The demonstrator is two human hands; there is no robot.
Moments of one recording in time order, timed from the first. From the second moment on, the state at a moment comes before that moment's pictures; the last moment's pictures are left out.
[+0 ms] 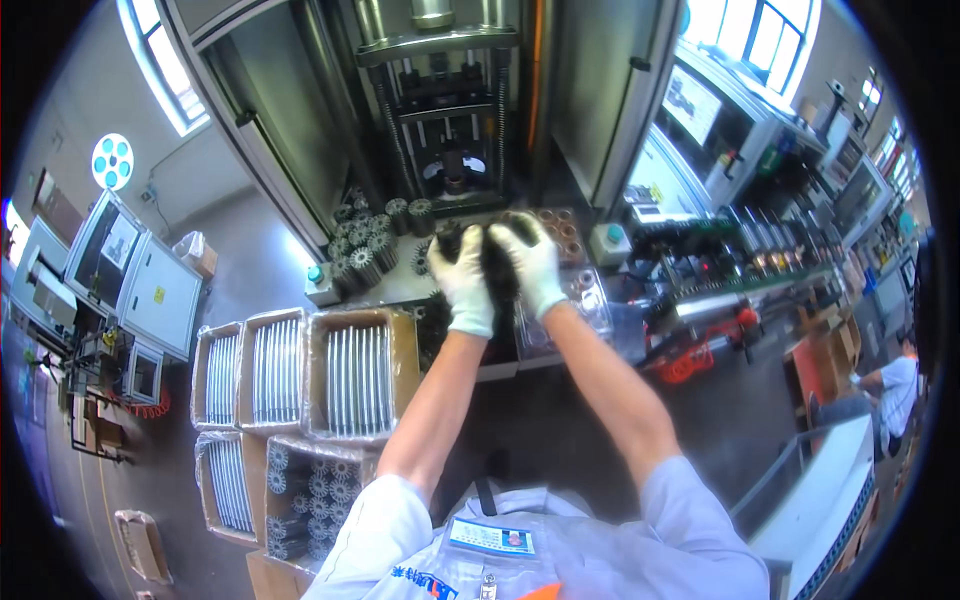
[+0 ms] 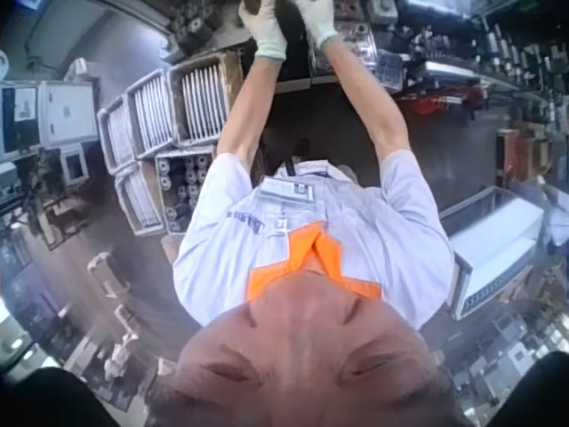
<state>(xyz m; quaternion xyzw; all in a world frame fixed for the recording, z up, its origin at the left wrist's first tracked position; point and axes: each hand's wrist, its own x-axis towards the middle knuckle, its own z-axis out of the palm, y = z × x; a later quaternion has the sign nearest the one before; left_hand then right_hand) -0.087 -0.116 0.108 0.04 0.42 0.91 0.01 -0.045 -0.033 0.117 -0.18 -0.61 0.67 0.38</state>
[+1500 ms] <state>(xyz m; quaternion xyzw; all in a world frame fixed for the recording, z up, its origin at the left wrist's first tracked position) -0.232 -0.220 0.051 0.38 0.87 0.29 0.08 -0.137 0.050 0.083 0.00 -0.94 0.33 0.11</state>
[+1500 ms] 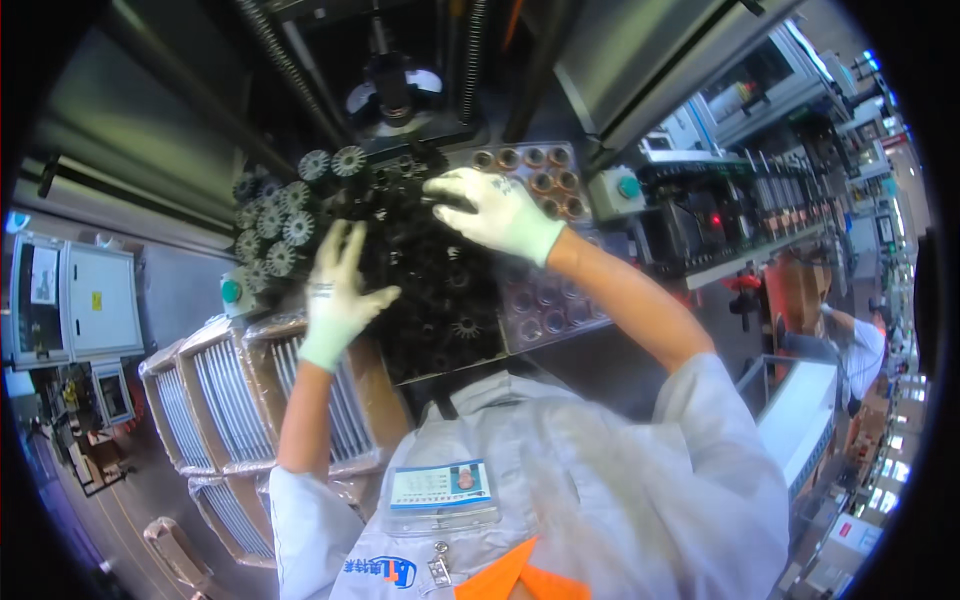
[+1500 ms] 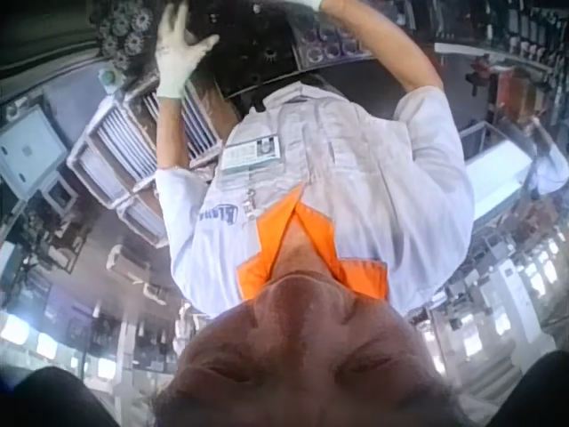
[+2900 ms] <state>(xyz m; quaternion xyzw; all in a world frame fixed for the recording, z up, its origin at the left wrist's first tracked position) -0.138 -0.021 0.096 0.21 0.69 0.60 0.35 0.314 0.111 -0.184 -0.68 -0.29 0.61 0.30</state>
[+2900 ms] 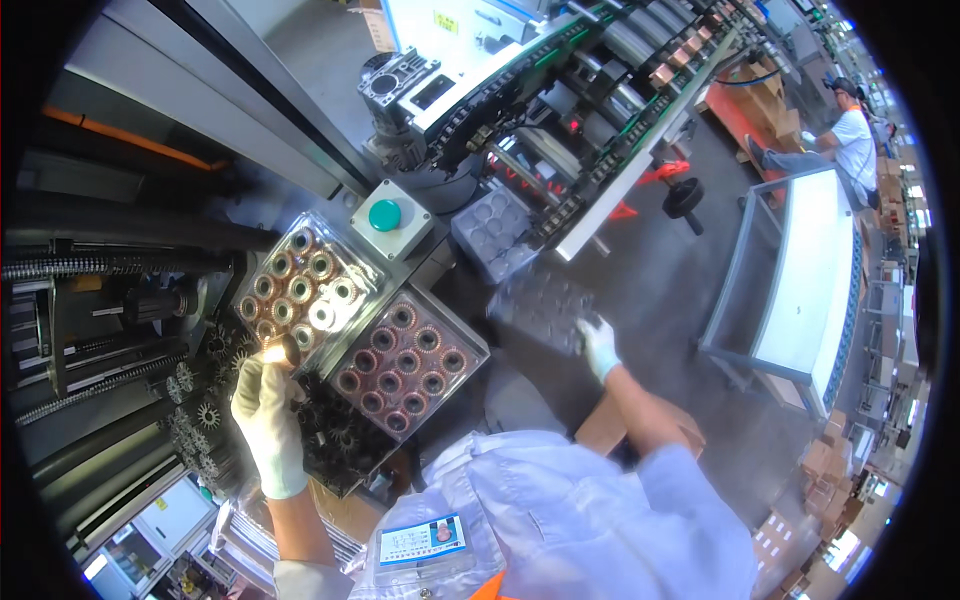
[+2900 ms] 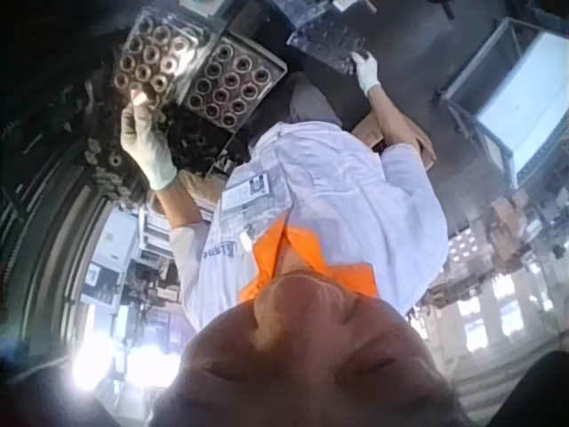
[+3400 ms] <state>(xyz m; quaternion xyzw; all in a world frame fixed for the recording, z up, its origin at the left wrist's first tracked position) -0.120 -0.069 0.087 0.13 0.75 0.58 0.28 0.174 0.186 -0.261 -0.78 -0.56 0.29 0.06</state>
